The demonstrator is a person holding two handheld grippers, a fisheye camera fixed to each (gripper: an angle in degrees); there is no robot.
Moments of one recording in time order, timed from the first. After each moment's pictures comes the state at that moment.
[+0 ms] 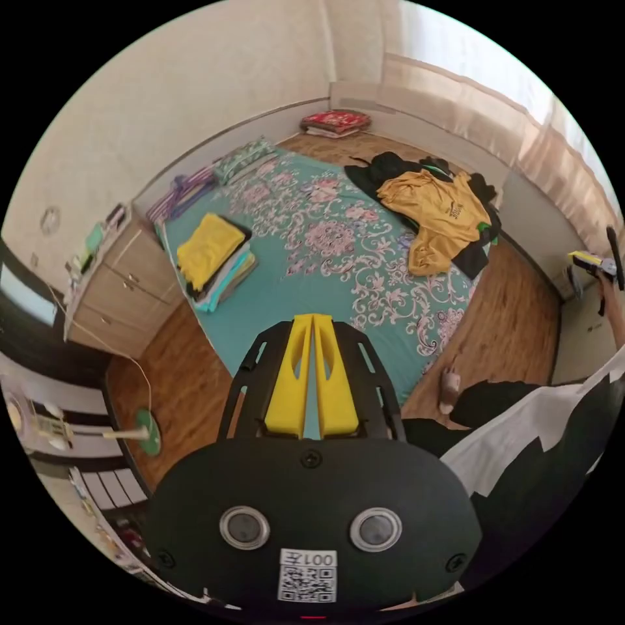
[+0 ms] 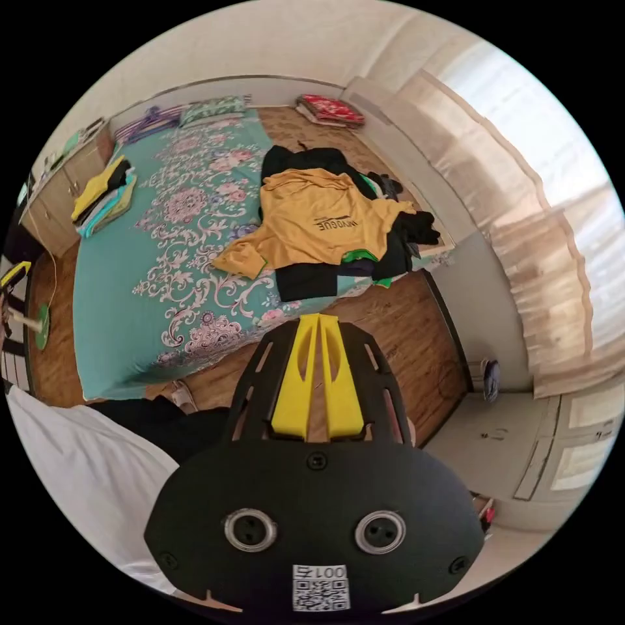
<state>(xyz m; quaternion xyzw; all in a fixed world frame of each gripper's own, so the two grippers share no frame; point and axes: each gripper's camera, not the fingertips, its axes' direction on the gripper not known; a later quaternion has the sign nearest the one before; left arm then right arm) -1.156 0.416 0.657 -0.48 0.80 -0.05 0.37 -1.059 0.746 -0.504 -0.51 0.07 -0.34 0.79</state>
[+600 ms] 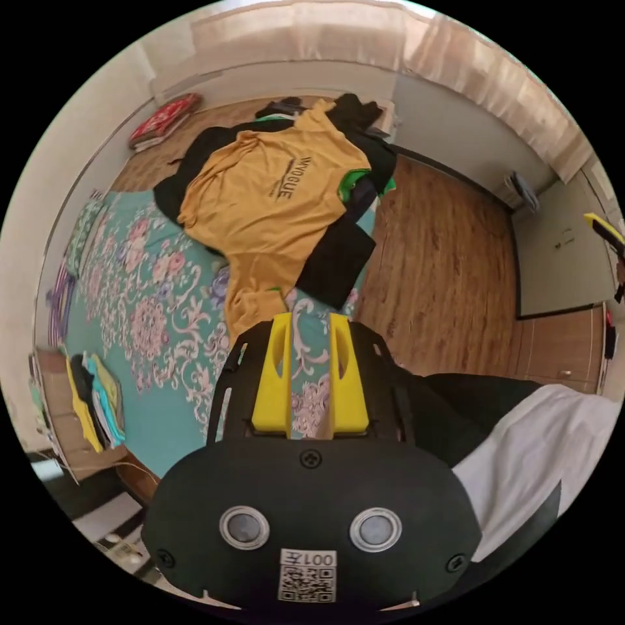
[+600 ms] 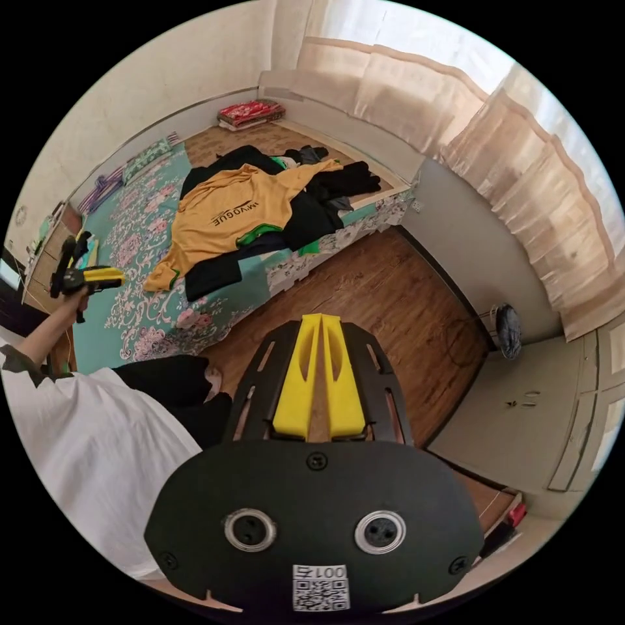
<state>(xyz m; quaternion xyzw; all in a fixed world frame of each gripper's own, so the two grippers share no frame) -0.923 0.011 0.263 -0.33 0.91 0.05 0.24 -0.708 0.516 -0.587 -0.53 0.08 -0.22 0.82</state>
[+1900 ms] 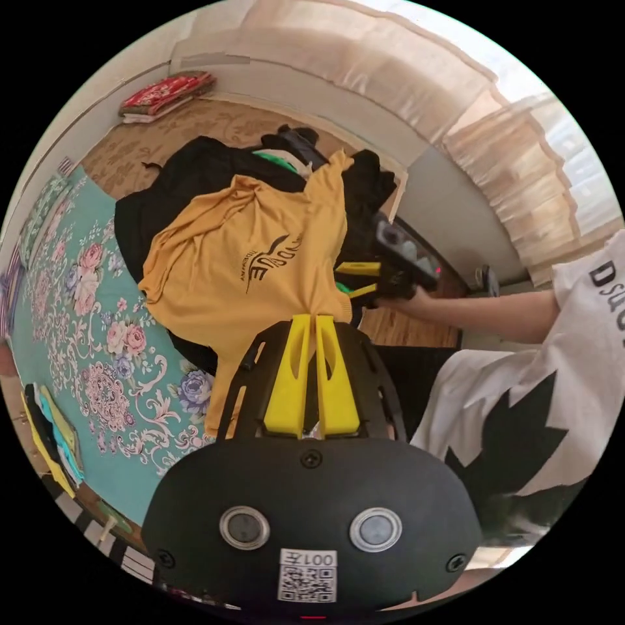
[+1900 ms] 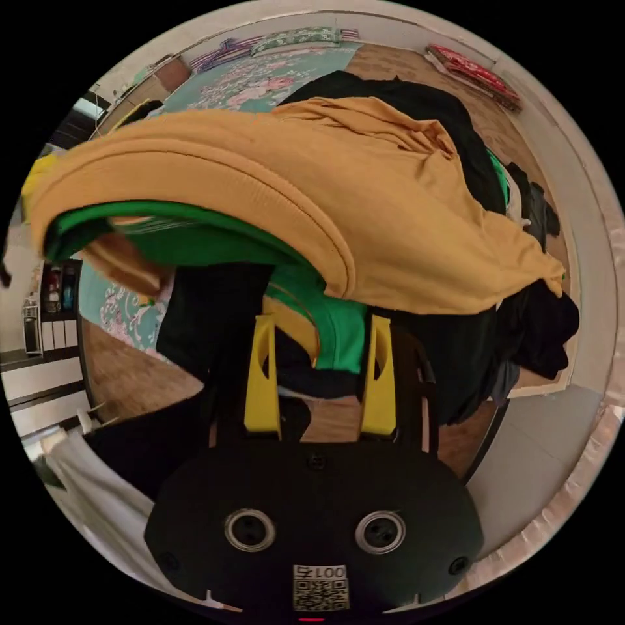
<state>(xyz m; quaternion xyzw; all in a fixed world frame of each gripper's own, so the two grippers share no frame) -0.758 -0.129 0.097 -0.42 0.90 -0.06 0.11 -0.789 0.463 -0.243 -0.64 -0.18 -0.42 0.62</state>
